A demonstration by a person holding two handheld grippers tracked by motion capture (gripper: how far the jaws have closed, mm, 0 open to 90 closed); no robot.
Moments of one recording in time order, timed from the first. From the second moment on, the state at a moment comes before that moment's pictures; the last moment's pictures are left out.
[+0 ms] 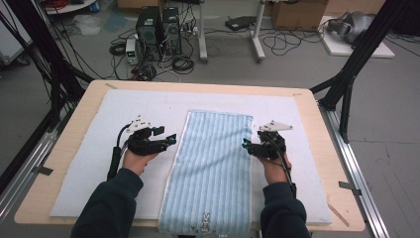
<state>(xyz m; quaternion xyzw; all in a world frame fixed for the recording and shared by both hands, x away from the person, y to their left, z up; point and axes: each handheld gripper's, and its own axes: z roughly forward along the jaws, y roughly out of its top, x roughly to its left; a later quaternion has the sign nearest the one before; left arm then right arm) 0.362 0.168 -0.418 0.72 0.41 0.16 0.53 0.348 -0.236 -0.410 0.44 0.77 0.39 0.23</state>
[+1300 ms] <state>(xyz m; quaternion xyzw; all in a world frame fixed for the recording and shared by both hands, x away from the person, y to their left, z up) 0.425 0.102 -0.451 0.80 0.40 0.21 0.39 0.266 -0.232 -0.426 0.41 0.77 0.43 0.23</state>
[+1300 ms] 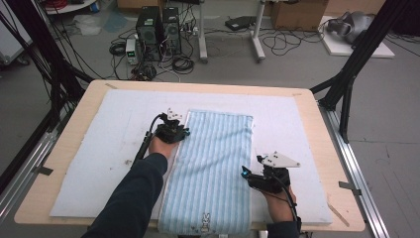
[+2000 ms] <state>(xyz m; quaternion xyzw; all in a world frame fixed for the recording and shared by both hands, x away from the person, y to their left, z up) 0.430 0.152 -0.446 0.76 0.49 0.21 0.37 0.281 -0.211 -0.428 0.40 0.78 0.43 0.22</state>
